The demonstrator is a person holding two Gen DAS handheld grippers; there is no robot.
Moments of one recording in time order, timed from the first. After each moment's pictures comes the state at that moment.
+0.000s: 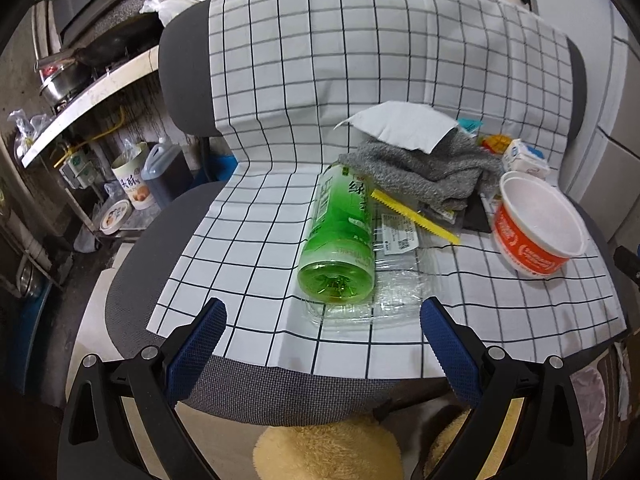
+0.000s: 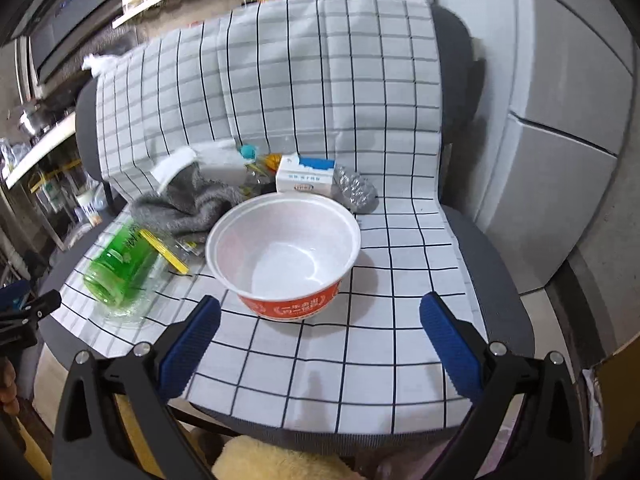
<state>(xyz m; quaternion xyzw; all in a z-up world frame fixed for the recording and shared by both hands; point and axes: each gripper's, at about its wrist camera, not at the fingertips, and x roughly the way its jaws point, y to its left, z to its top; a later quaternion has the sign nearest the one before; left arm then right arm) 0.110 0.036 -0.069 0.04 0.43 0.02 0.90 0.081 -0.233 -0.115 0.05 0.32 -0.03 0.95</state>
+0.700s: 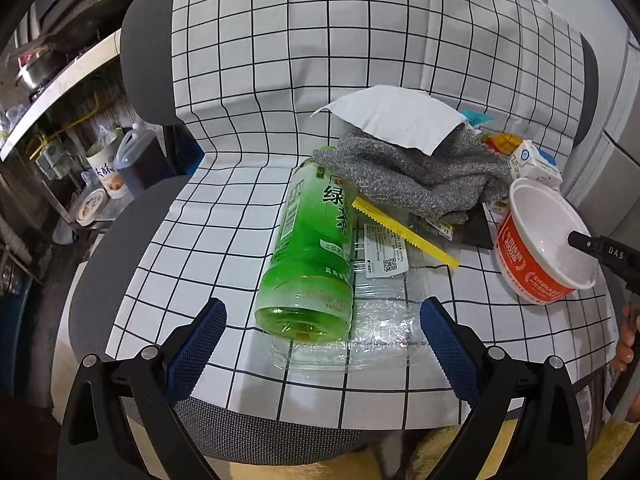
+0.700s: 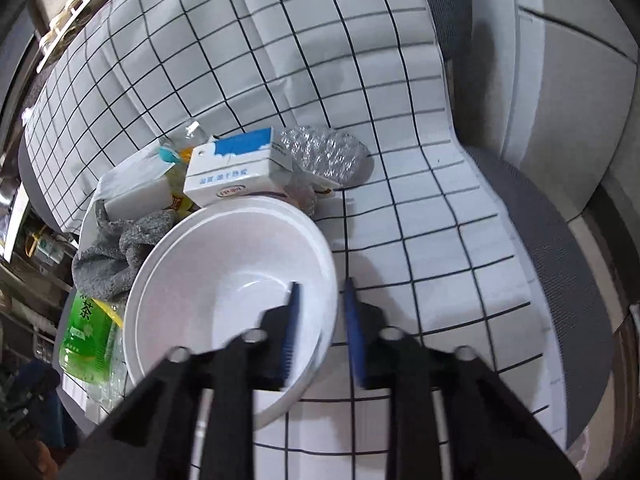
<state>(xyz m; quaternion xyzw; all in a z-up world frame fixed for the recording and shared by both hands) 0.161 0.022 -0.085 0.03 0.45 -0.01 0.89 0.187 -0.282 -0.165 0.19 0.39 -0.02 0.90</state>
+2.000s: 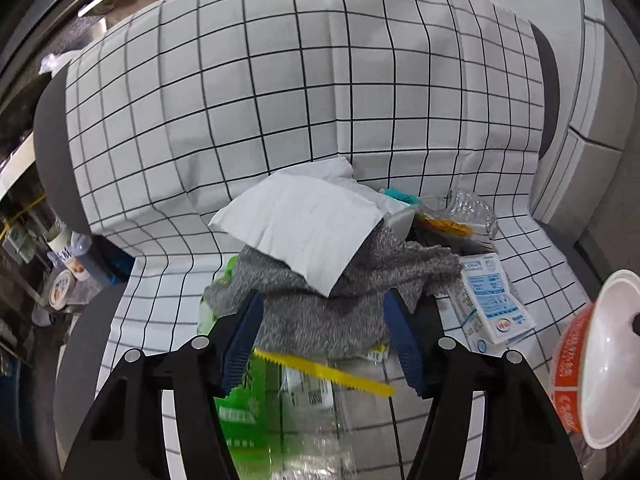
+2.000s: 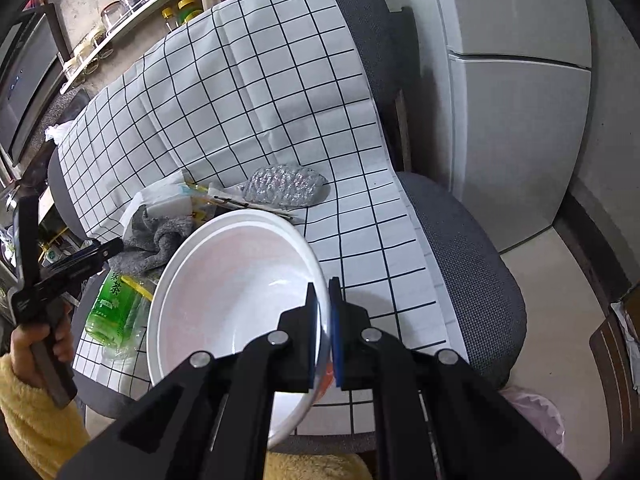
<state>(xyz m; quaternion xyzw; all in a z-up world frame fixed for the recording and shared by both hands) 0.244 -0.053 -0.070 0.08 0.39 -0.09 0.91 0.073 -0.317 -0.126 0.18 0.33 -0.04 0.93</state>
